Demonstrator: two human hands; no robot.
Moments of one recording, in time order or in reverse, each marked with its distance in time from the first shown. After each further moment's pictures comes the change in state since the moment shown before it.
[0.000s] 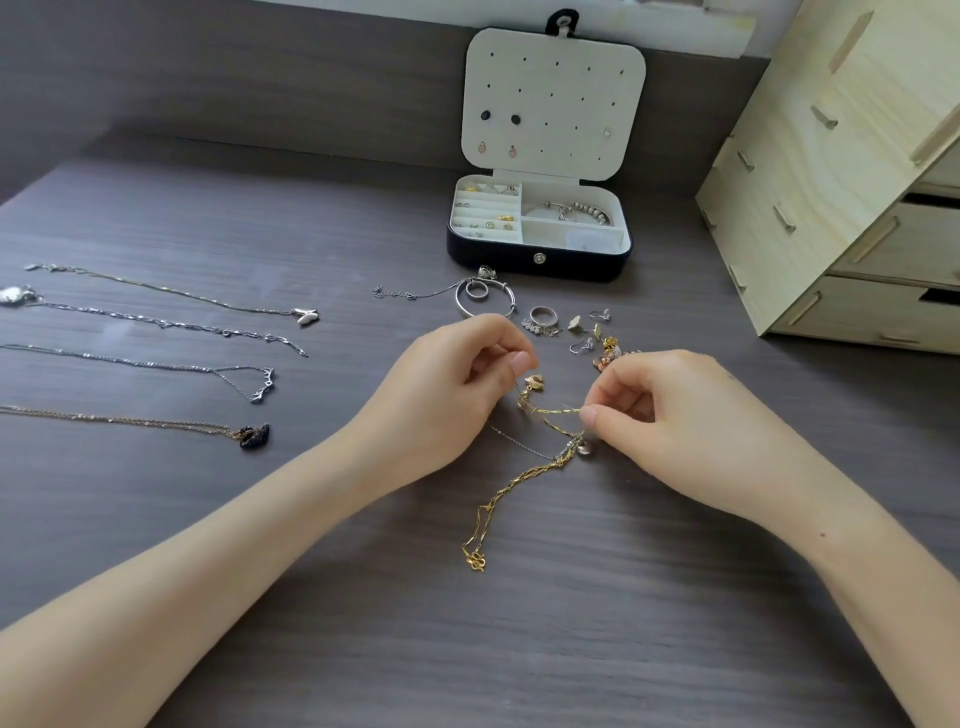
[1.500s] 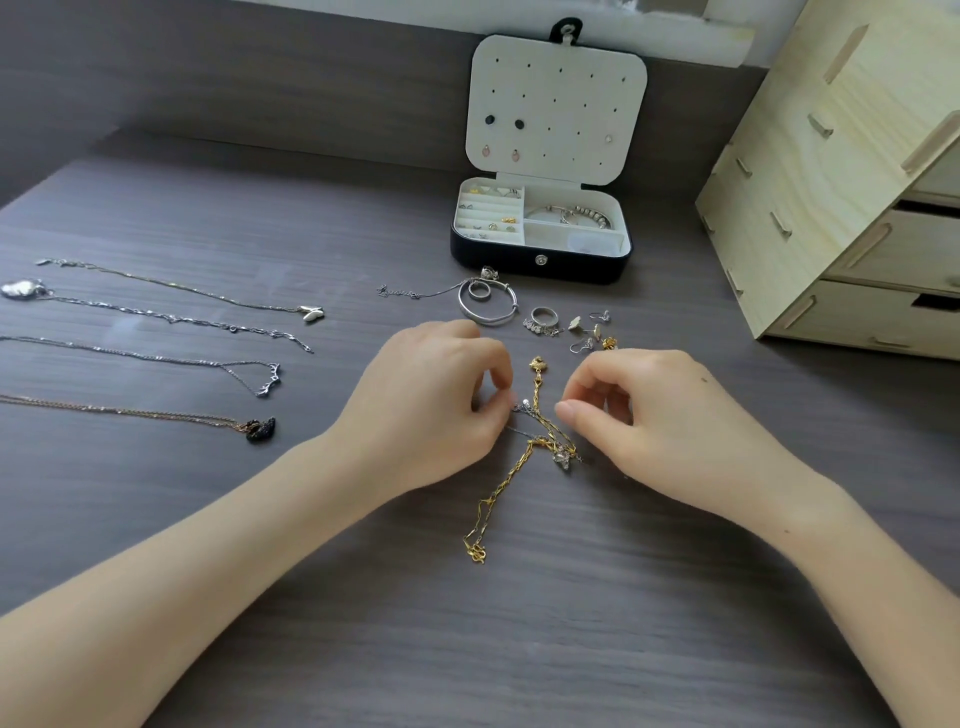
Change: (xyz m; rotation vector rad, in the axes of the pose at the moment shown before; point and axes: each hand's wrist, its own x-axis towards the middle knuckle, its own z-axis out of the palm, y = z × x) left_hand -0.009 0.002 -0.008 0.539 0.063 0.156; right_hand 0.003 -0.001 0.007 -0.059 0.062 -0.239
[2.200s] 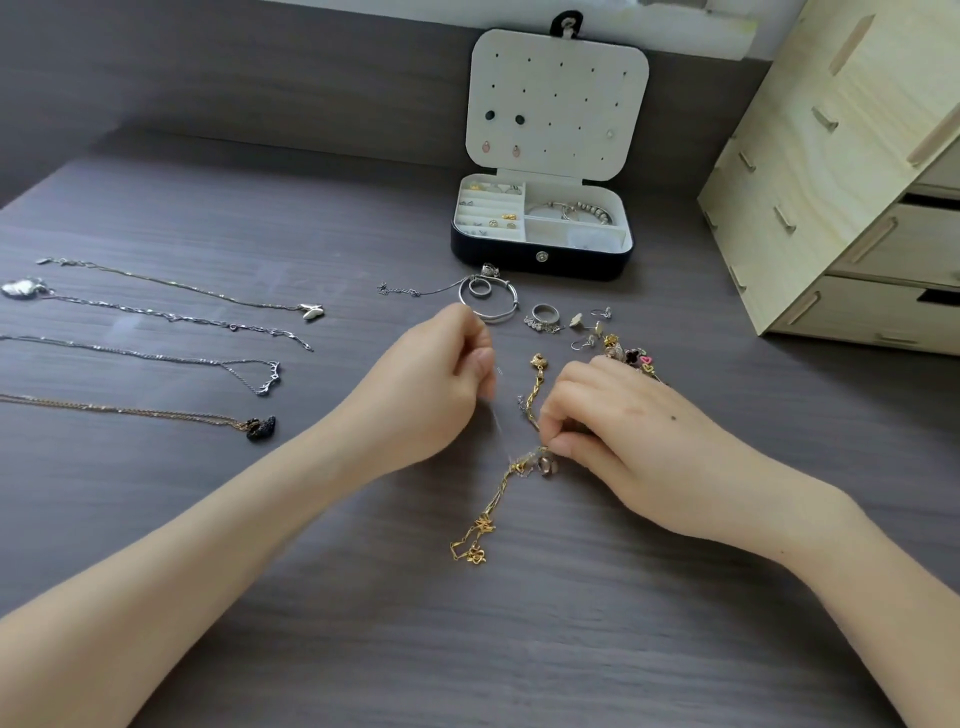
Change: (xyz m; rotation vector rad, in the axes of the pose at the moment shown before) left_hand 0.004 -0.001 -0.002 -0.395 -0.113 -0.256; right_hand -0.001 0.010 0.013 -0.096 -0.120 -0.346
